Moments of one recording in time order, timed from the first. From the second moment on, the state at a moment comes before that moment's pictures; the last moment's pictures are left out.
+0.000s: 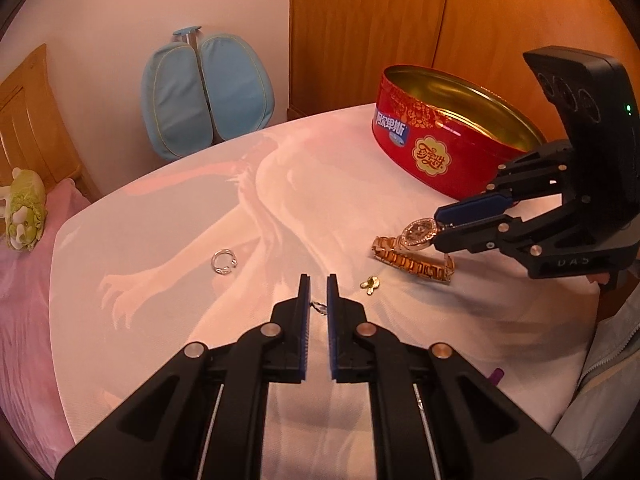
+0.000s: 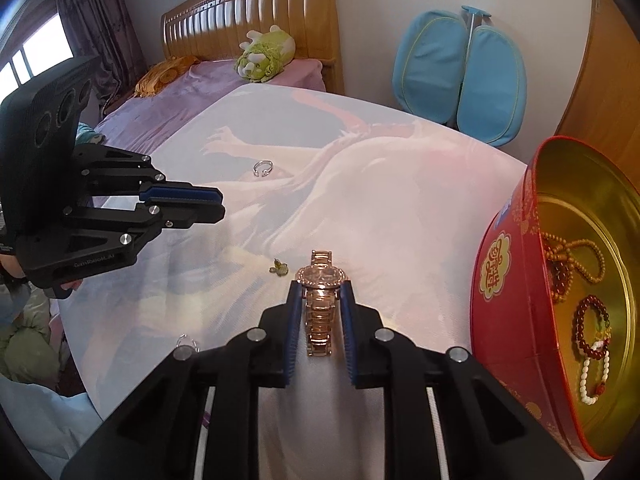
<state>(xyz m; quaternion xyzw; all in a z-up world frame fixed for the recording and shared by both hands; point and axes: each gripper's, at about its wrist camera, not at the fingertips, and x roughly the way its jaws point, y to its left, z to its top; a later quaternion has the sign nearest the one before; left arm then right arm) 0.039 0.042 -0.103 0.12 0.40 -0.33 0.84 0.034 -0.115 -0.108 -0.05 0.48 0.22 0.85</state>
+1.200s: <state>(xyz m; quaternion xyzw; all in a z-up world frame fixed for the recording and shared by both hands) 0.090 -0.204 0.011 0.19 0.36 -0.49 0.77 0.019 -0.338 0.004 0.08 0.39 -0.02 0.92</state>
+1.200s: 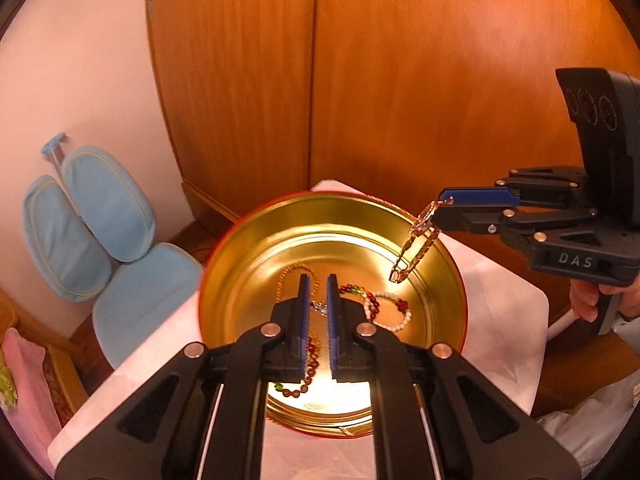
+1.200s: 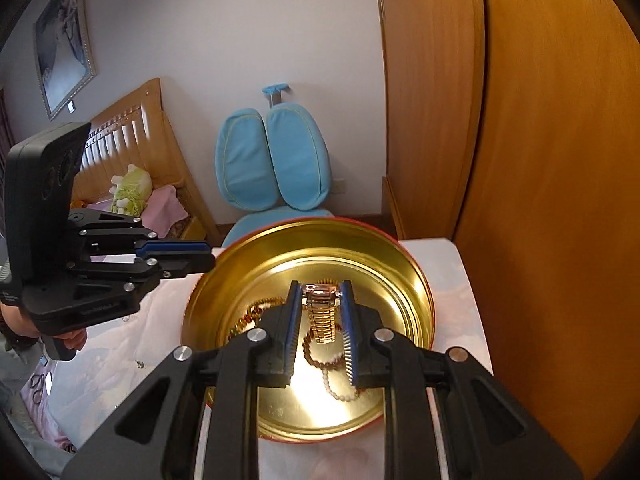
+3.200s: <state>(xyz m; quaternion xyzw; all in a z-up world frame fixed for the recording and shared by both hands) 0.092 -0.192 -0.039 0.19 0.44 -0.43 0.77 0.056 -0.322 -0.035 0.13 0.42 0.01 0.90</state>
